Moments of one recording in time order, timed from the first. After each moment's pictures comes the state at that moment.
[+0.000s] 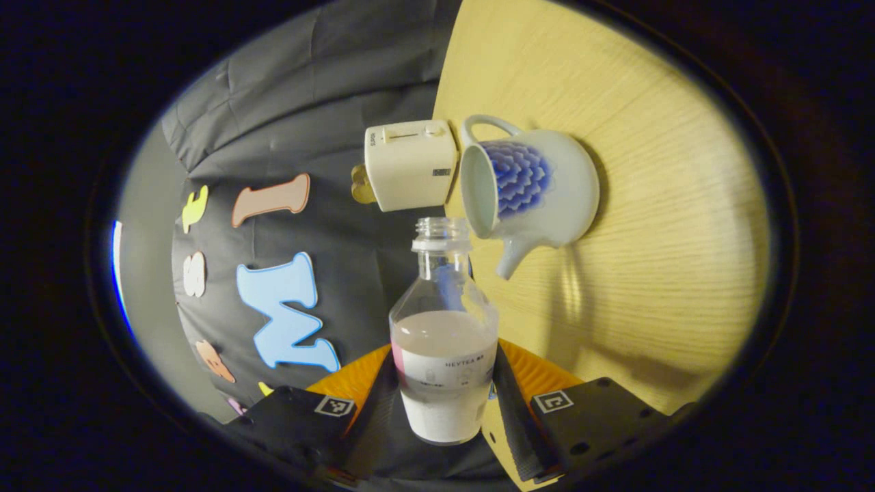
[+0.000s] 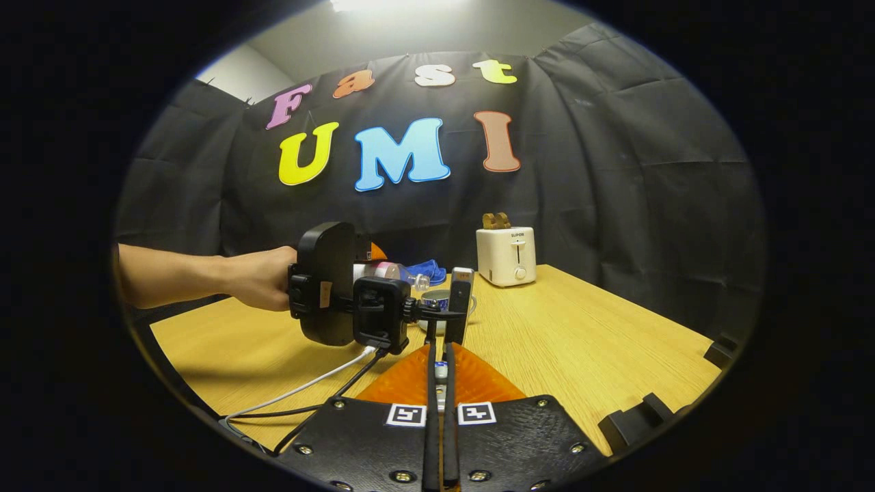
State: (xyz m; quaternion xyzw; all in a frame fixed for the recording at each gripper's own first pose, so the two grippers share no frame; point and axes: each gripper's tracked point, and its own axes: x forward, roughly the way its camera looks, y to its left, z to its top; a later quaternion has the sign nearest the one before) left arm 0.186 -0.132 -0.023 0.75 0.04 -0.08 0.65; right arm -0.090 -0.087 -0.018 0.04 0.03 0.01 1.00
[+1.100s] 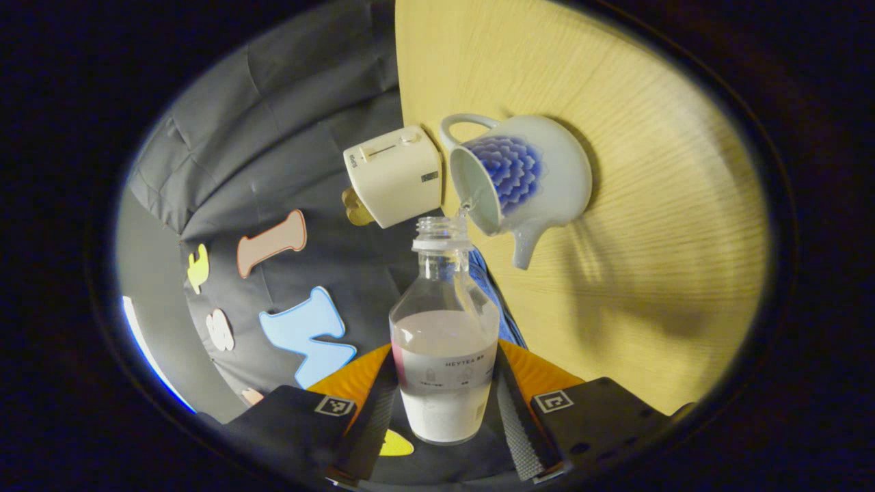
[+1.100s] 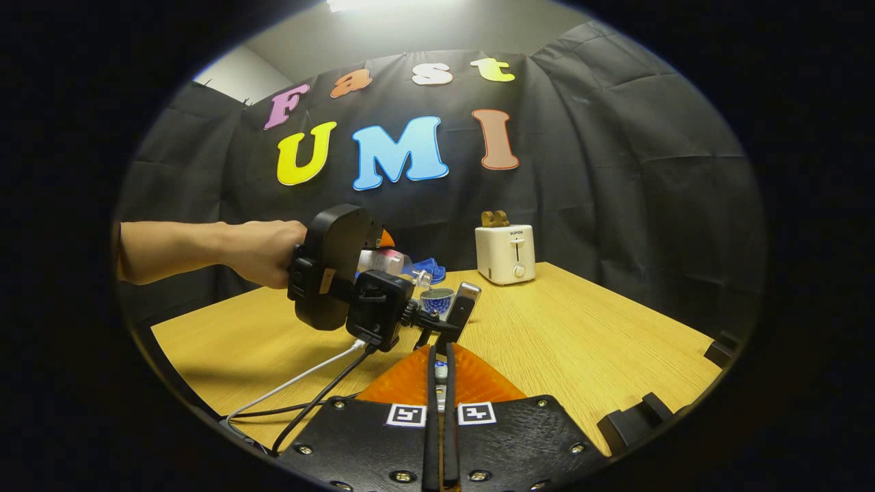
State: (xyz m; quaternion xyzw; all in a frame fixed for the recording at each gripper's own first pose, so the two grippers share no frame) left arm 0.188 -0.142 0.005 0.83 0.01 -0.07 0.56; right arm -0.091 -0.089 -0.021 0.05 0.04 0.01 1.00
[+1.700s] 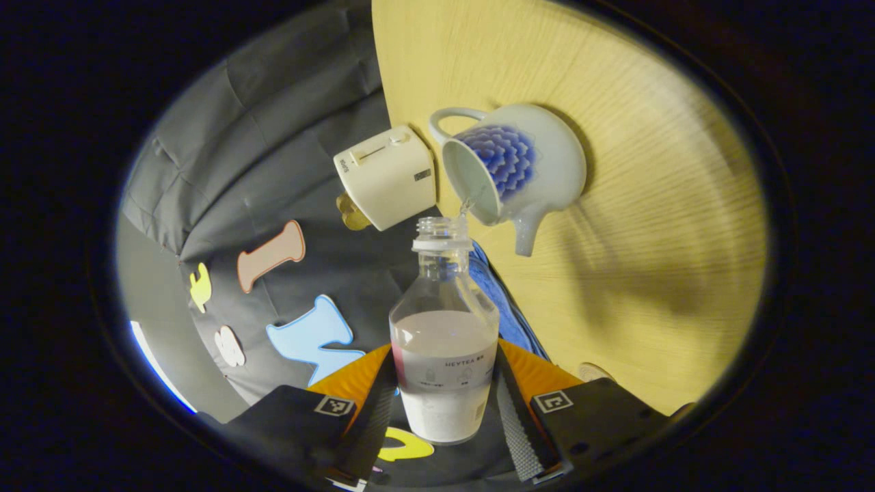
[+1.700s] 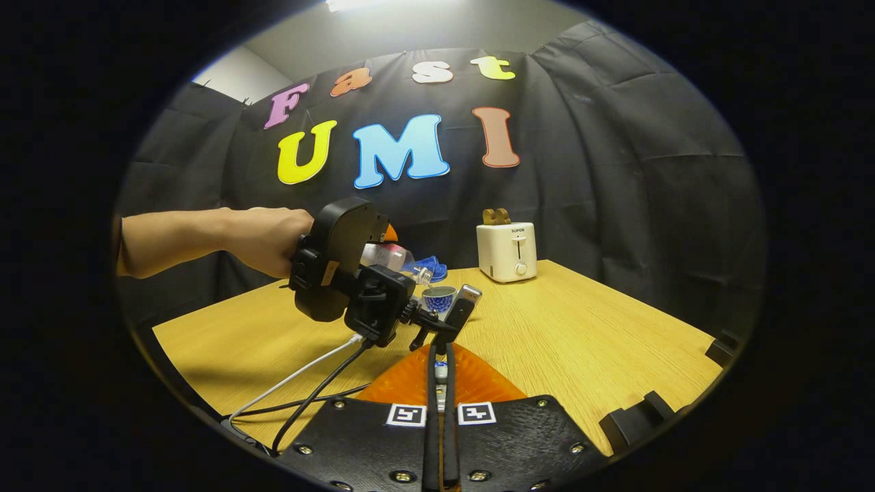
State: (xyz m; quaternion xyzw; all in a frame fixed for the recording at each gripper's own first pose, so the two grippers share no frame) left arm 0.189 -0.142 0.013 0.85 0.01 -0.07 0.52; right arm -0.092 -0.088 -0.022 0.05 0.05 0.01 1.00
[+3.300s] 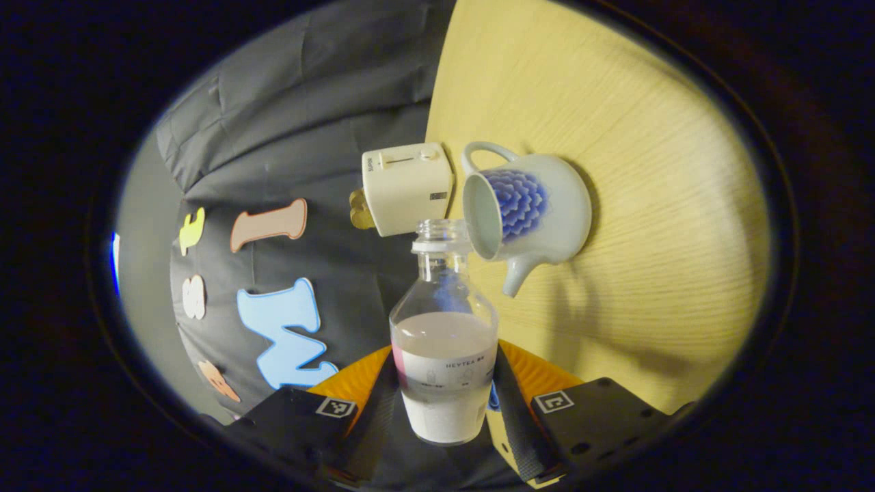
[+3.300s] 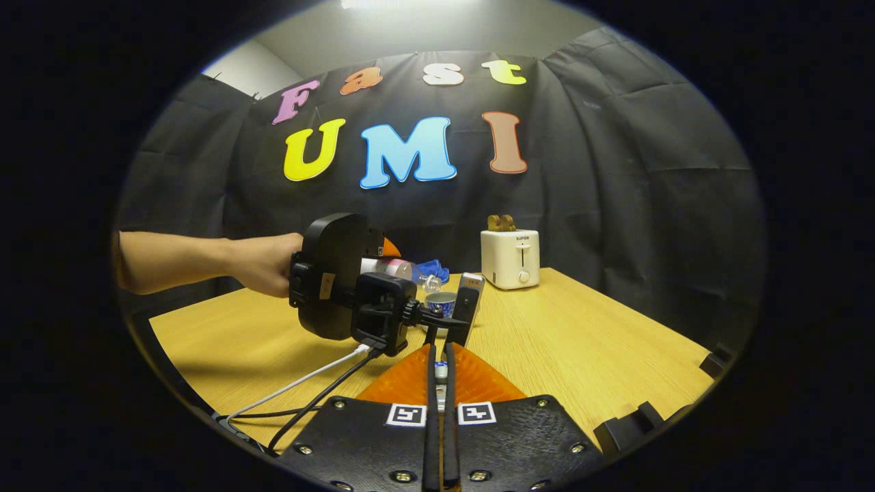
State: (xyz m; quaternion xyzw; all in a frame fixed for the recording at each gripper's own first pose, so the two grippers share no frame) left arm 0.184 -0.147 -0.020 0.73 0.01 -0.13 0.67; right arm -0.092 -0.082 -0.005 0.02 0.03 0.02 1.00
